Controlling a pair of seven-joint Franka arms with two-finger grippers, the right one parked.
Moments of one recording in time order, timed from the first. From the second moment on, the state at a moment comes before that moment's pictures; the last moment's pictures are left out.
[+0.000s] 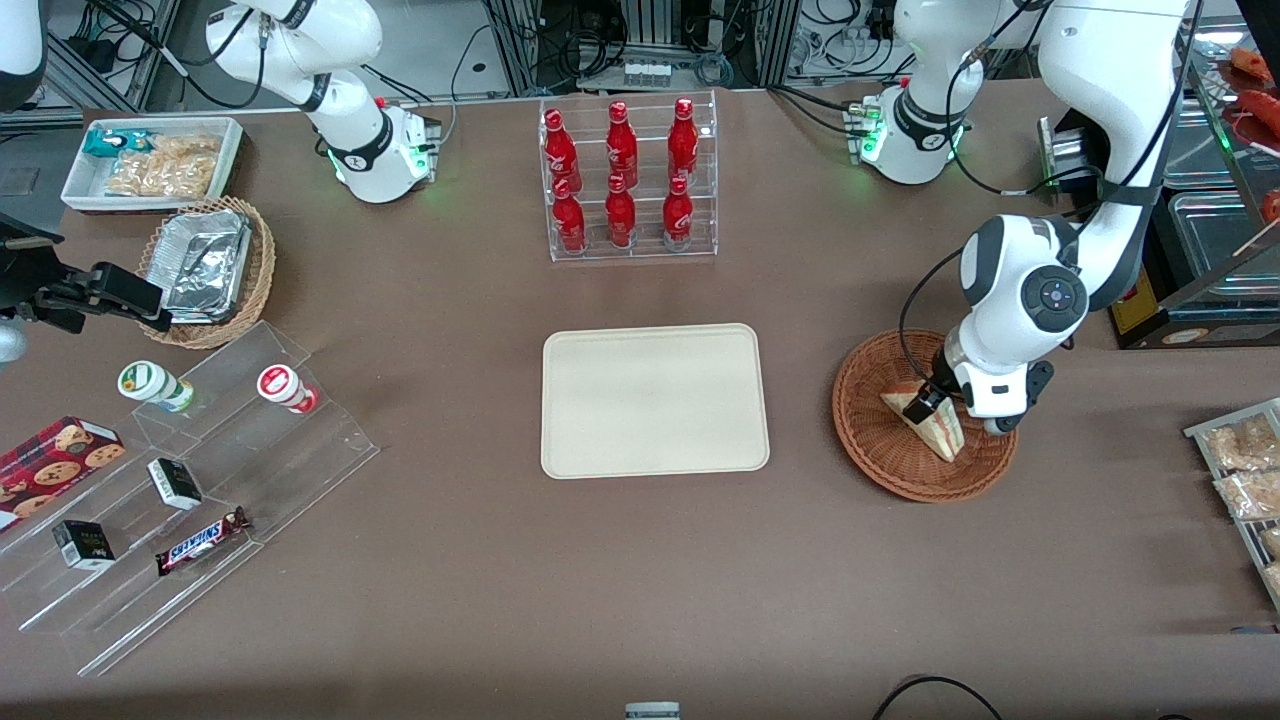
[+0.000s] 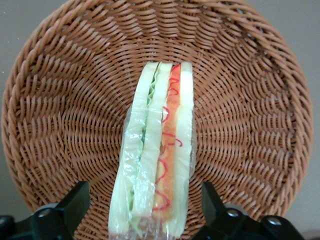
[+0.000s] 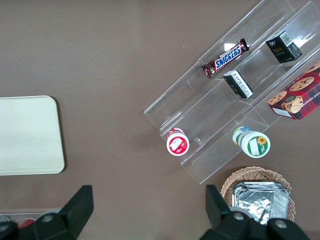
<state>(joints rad) -0.02 0.25 -0.14 -2.23 0.02 2.44 -1.00</state>
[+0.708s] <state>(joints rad) -0.02 0.24 -0.15 -2.04 0.02 2.13 -0.88</state>
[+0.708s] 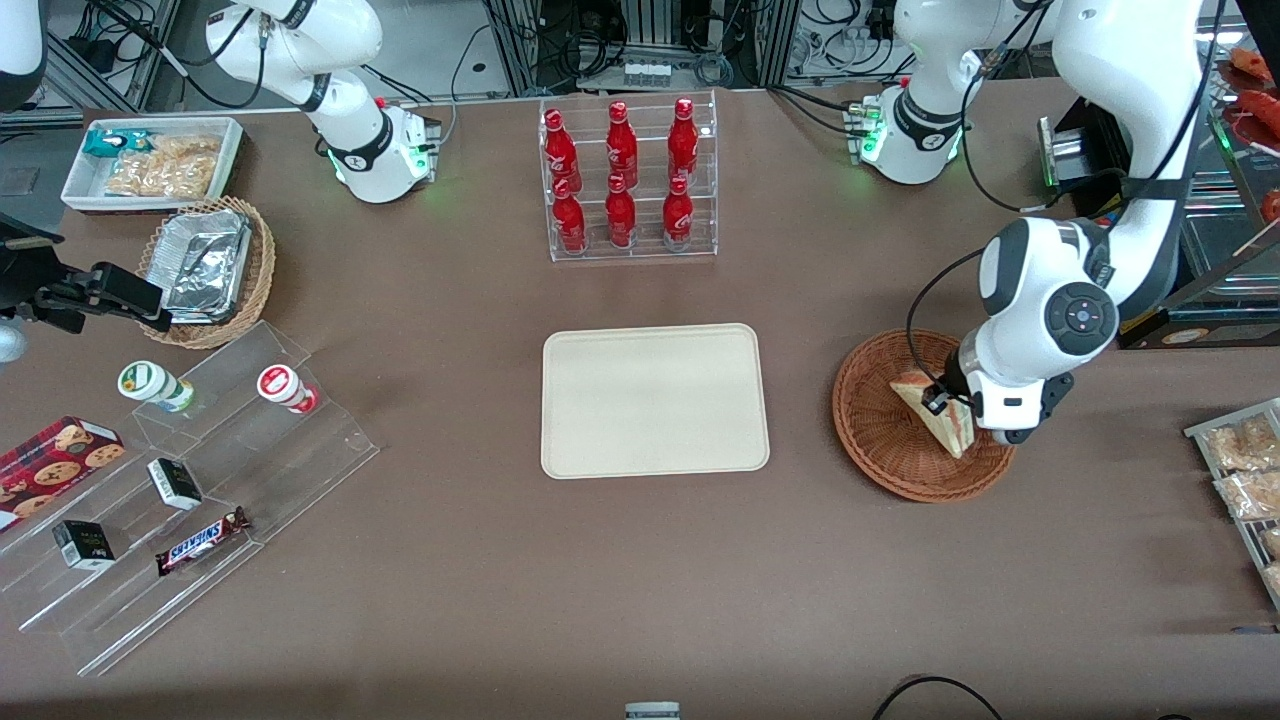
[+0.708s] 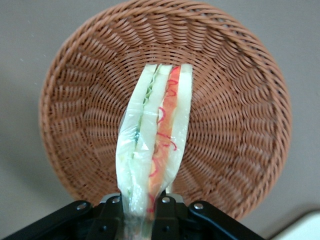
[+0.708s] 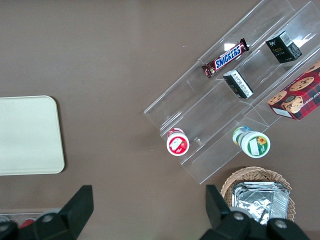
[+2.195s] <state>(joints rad) -0.62 0.66 -0.18 -1.51 0.03 2.07 -1.04</state>
